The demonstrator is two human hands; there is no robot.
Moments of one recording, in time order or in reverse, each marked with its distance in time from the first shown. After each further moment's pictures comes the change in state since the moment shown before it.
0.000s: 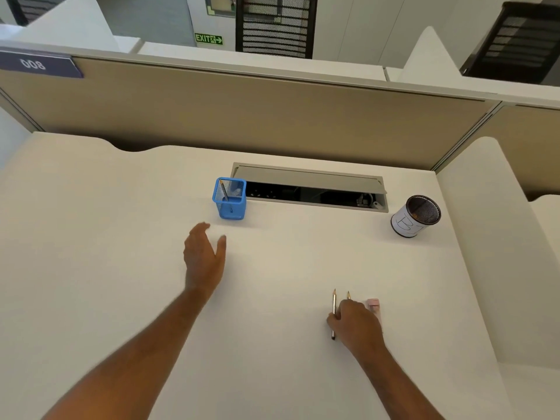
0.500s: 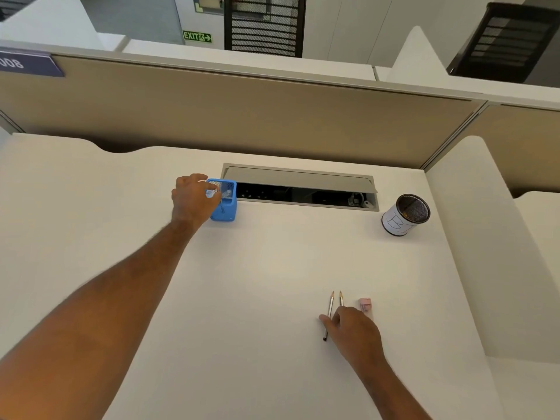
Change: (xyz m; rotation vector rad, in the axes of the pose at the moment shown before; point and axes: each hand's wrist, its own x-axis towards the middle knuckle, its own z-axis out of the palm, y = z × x) left_hand 0.132 0.074 -0.027 0.351 -0.140 0.128; right_hand -0.015 0.016 0.009 0.066 0.140 -0.027
